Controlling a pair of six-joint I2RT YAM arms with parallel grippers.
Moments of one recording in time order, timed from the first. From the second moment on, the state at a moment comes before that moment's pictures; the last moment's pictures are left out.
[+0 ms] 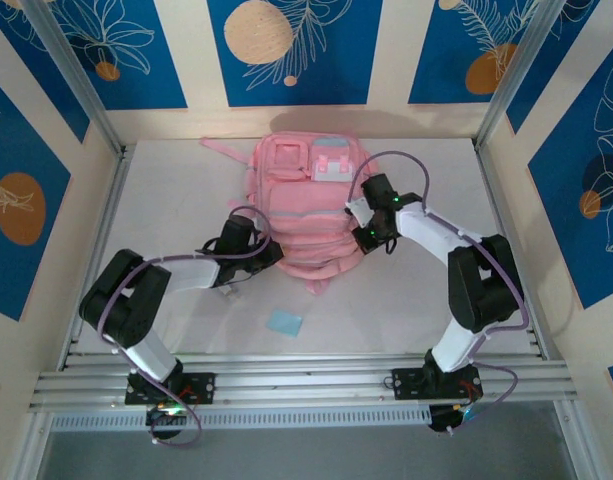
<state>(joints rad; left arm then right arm) -0.51 1.65 0.71 0.21 0.30 -0.90 0.34 1.69 1.17 -0.70 -0.06 -0.24</state>
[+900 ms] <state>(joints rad) -0.50 1.54 0.73 0.14 0.25 -0.82 0.16 2.12 1.77 -0.79 -0.26 -0.41</state>
